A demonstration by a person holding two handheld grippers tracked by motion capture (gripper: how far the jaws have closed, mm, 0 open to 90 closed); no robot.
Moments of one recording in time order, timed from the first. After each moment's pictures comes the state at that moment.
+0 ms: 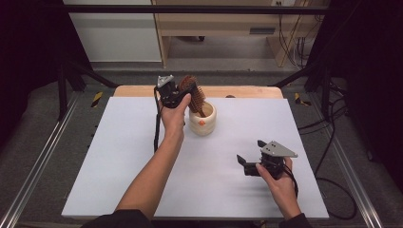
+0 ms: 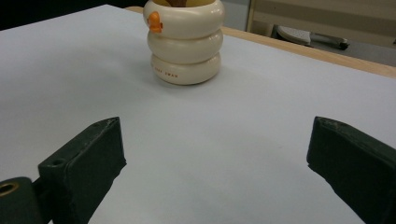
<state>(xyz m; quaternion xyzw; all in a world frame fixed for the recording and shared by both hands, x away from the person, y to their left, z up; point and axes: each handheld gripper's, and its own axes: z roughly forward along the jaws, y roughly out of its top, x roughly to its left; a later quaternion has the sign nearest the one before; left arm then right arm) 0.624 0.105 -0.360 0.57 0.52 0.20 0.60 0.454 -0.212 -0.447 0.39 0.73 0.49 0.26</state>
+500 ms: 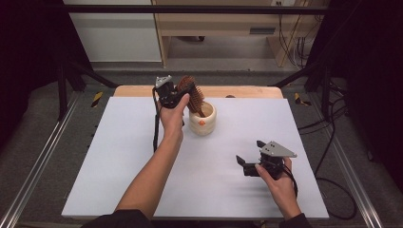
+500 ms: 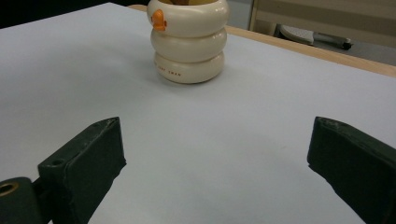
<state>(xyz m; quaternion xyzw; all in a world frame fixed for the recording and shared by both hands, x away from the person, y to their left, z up) 0.626 0.110 -0.363 0.56 0.53 0.19 0.60 0.454 -0.210 -0.448 0.39 0.74 0.49 0.26</state>
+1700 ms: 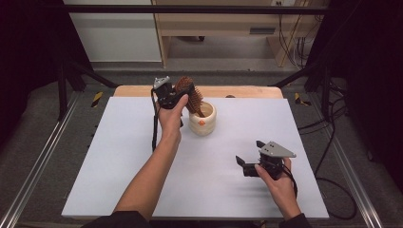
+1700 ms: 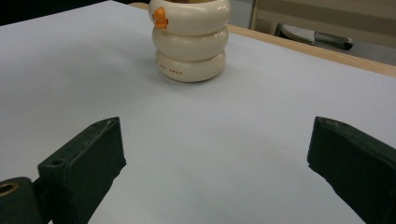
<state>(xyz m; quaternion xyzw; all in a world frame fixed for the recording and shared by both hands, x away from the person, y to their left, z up) 0.625 0.114 -0.366 0.57 0.53 0.20 0.60 0.453 -0.209 -0.448 0.38 0.74 0.49 0.26</state>
